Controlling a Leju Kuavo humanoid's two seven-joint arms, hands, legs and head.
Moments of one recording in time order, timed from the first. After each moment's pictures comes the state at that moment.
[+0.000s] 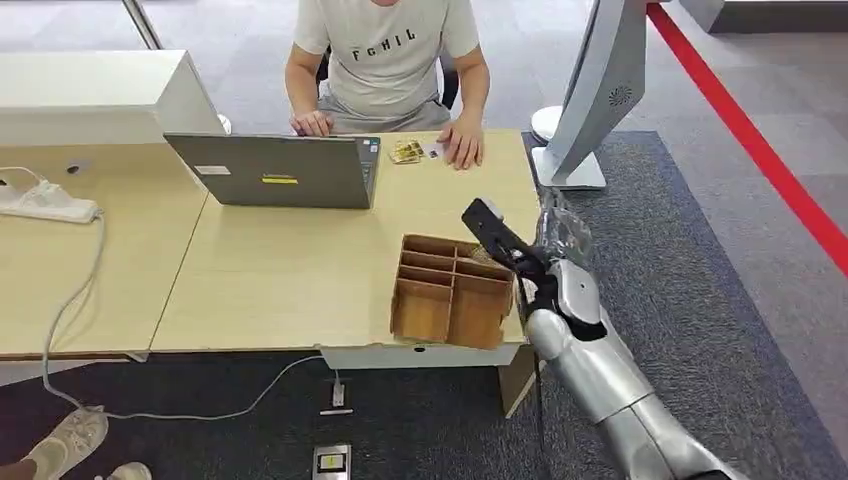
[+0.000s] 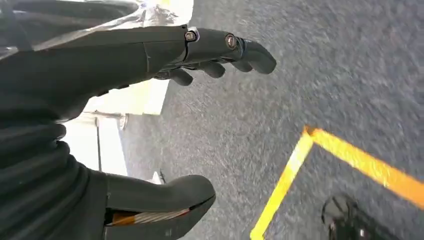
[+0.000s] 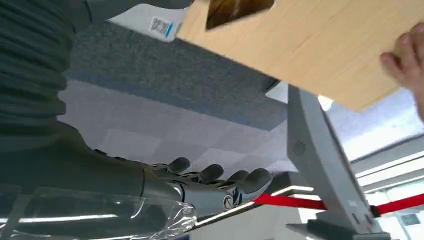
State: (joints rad) left arm -0.19 0.07 1.54 -0.01 -1.33 0.17 0.24; right arm -0.57 -0.14 0.48 -1.27 0.89 -0.07 0.68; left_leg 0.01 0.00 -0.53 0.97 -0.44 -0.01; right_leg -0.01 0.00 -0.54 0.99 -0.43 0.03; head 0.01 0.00
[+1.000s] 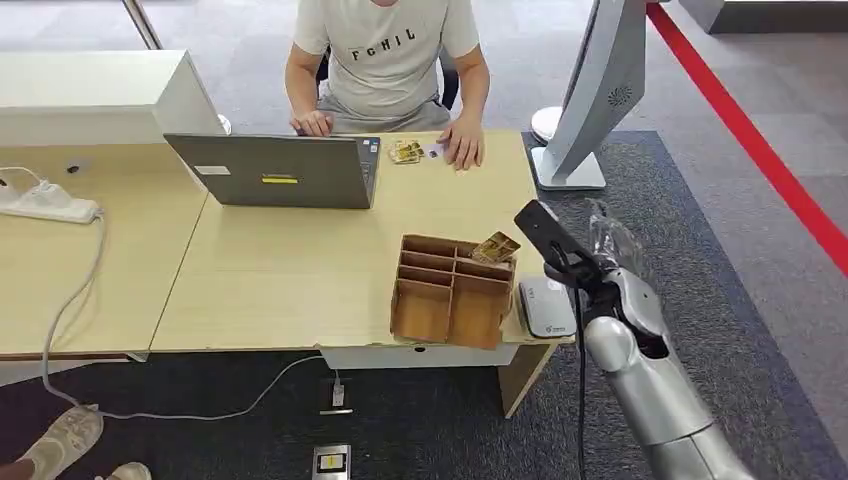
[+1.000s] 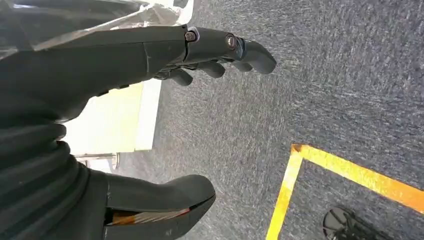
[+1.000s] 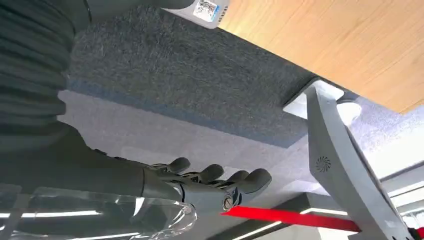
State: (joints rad) left arm -0.19 0.16 1.54 -0.01 -1.46 0.04 0.21; right arm -0.45 -0.24 0.36 -1.47 0.75 0.06 0.67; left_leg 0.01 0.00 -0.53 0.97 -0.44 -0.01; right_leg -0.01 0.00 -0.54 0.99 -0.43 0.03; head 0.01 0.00
